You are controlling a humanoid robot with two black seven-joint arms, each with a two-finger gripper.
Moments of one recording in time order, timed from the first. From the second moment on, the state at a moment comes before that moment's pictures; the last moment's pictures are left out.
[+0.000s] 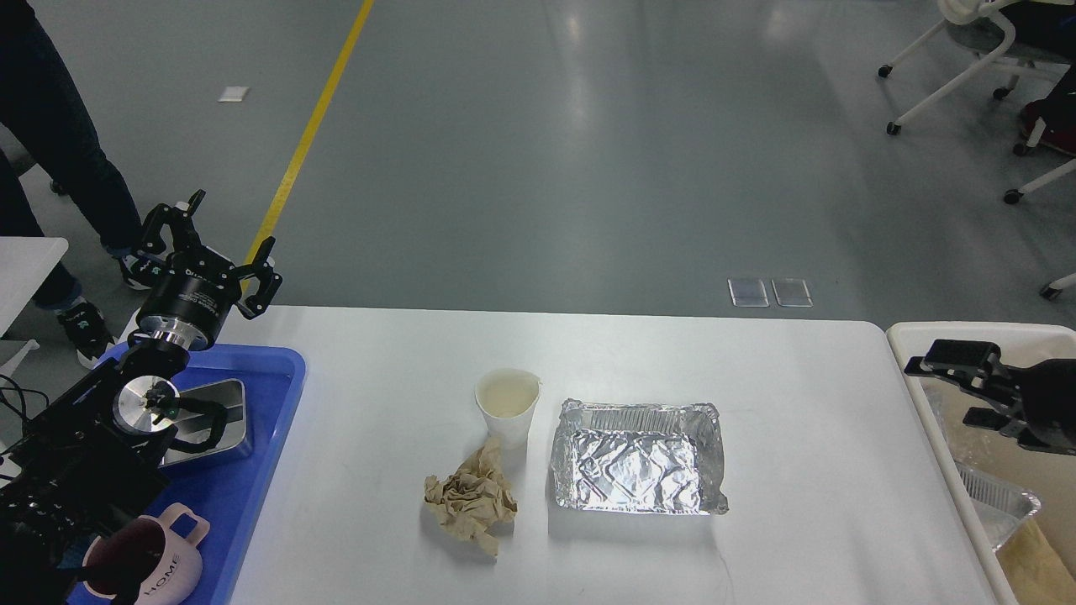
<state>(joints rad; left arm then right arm) -0.72 0.20 -0.95 -0.31 0.06 -0.58 -0.33 0.20 -0.96 1.13 1.49 -0.91 0.45 -0.37</state>
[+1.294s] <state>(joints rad) -0.74 0.20 -0.91 -0.31 0.06 -0.58 -0.33 -0.11 -1.30 1.60 1.75 -1.12 0.95 -0.31</state>
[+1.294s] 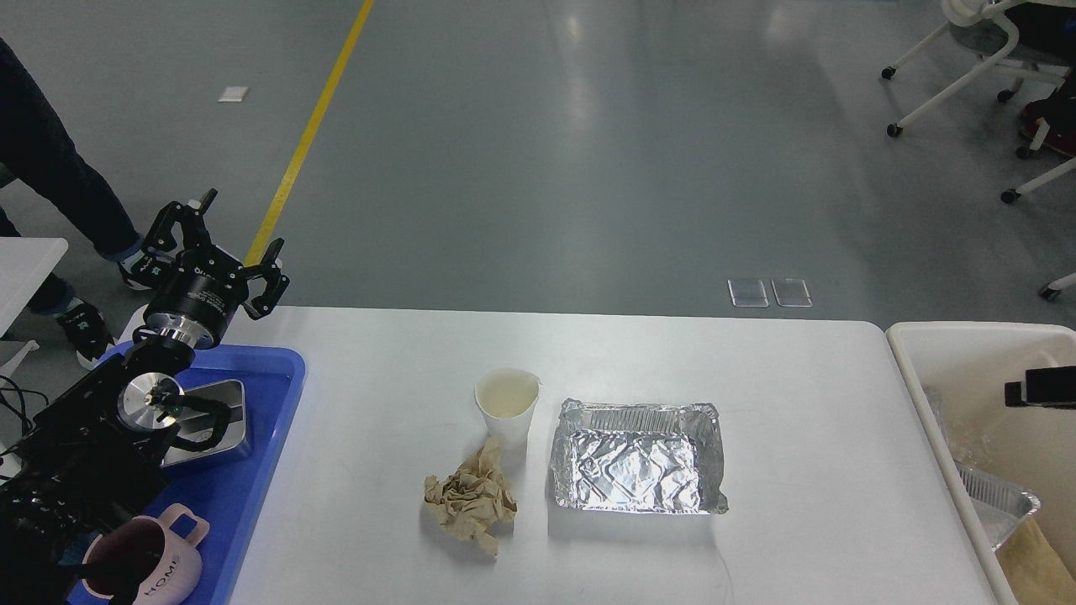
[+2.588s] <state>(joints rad) -0.74 0.20 -0.91 -0.31 0.06 -0.56 -0.33 -0.10 -0.69 1.75 1.79 -1.62 0.45 -0.30</state>
